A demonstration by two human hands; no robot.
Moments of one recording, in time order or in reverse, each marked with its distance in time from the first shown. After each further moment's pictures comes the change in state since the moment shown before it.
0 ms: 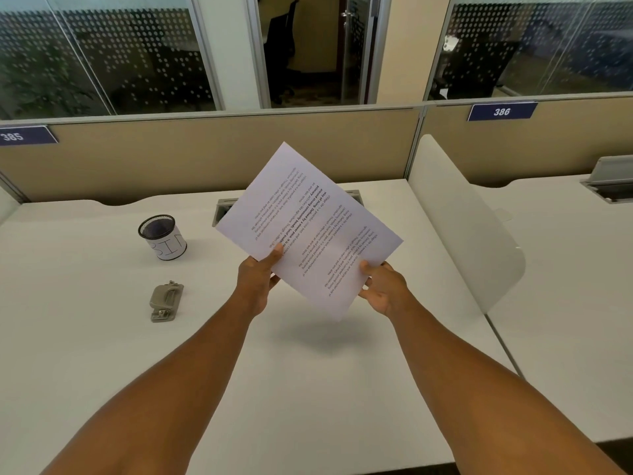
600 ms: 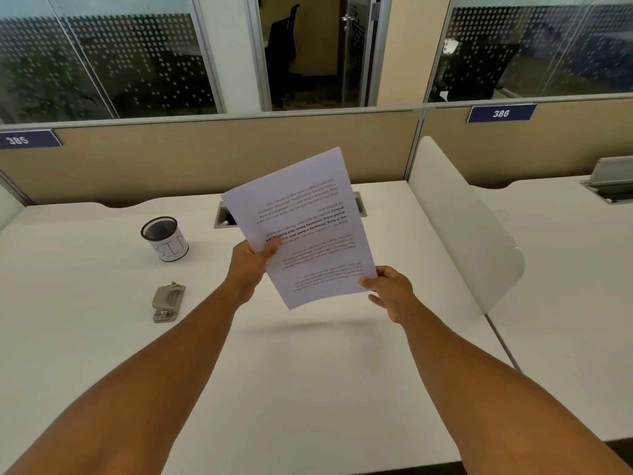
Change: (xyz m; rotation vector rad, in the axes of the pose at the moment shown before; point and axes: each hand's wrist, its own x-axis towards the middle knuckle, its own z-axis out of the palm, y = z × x) left_hand 0.001 0.030 -0.001 0.309 -0.066 0.165; right_hand -0.009 -0.001 -0.018 -0.495 0.130 -0.085
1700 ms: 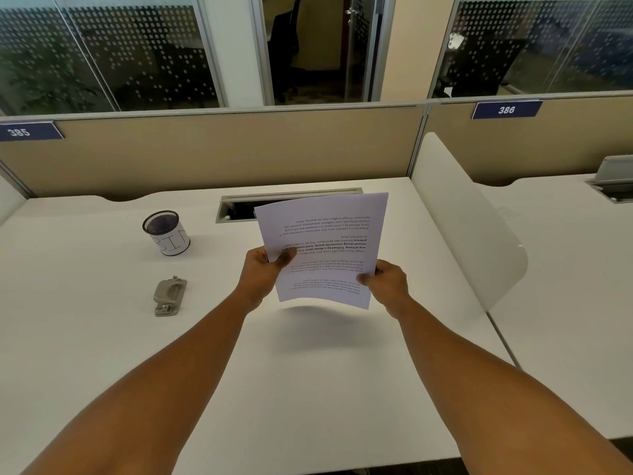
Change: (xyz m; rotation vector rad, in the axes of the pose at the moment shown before) left_hand -0.016 -0.017 0.010 0.070 -0.076 0.038; right_hand -0.002 -0.003 0.012 -0.437 0.103 -0.216
